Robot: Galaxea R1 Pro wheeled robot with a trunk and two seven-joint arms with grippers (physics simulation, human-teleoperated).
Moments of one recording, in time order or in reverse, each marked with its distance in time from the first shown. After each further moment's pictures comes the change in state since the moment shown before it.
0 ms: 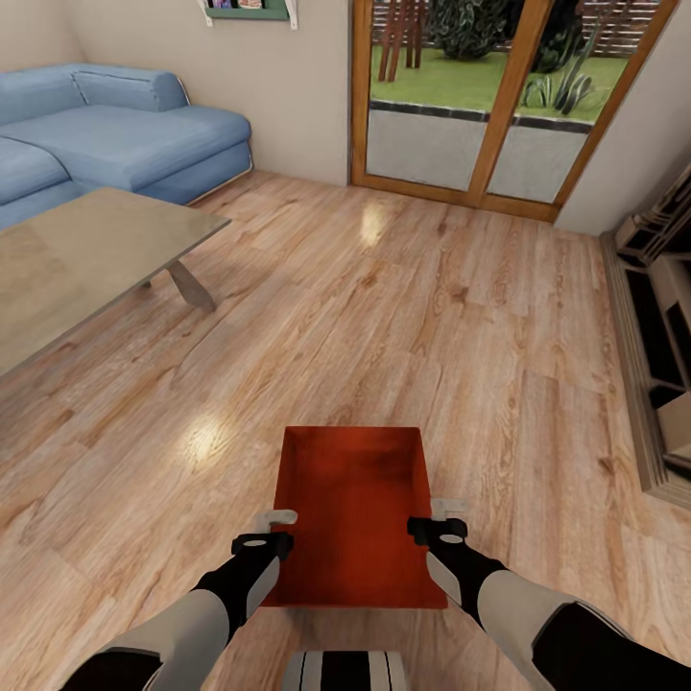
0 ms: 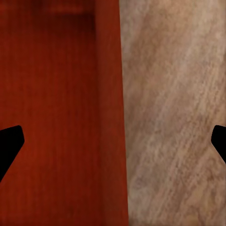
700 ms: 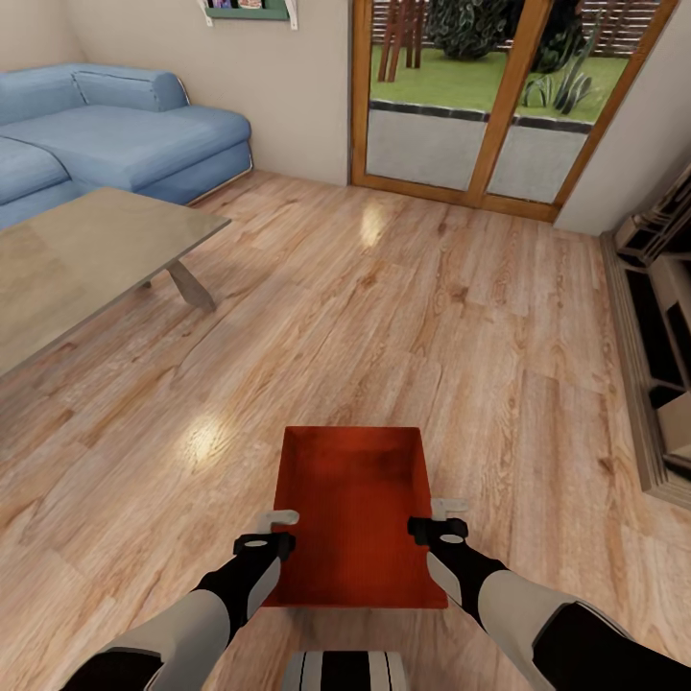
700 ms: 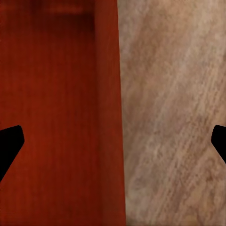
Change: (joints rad) left arm 0.000 -0.003 -0.003 0.003 -0.001 -0.002 -0.012; right arm 0.000 -0.002 0.001 0.000 0.003 0.000 0.002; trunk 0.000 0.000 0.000
